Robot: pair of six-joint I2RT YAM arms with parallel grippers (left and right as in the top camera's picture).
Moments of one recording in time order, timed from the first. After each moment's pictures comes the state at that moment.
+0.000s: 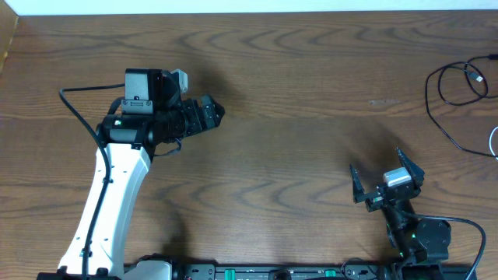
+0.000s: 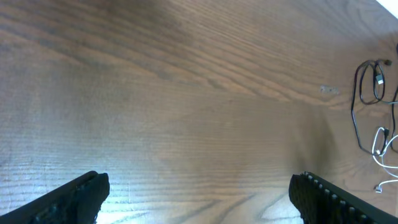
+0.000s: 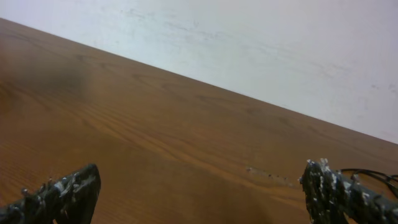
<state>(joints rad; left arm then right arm) -0.06 1.37 1.14 -0.78 0.43 -0.38 0.06 0.01 0.01 -0.05 -0.23 -0.19</state>
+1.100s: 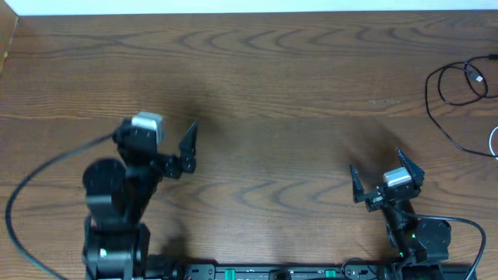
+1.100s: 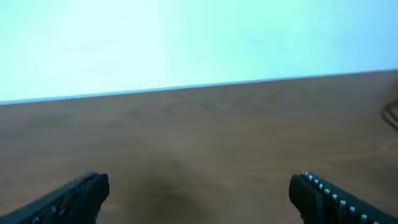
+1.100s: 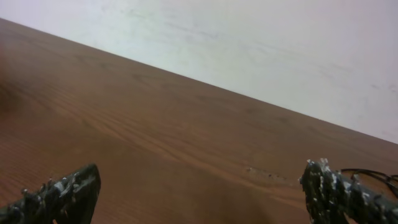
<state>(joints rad) 0.02 0.59 0.62 -0.27 0.30 0.02 0.06 0.01 0.01 -0.05 -0.23 -0.19</state>
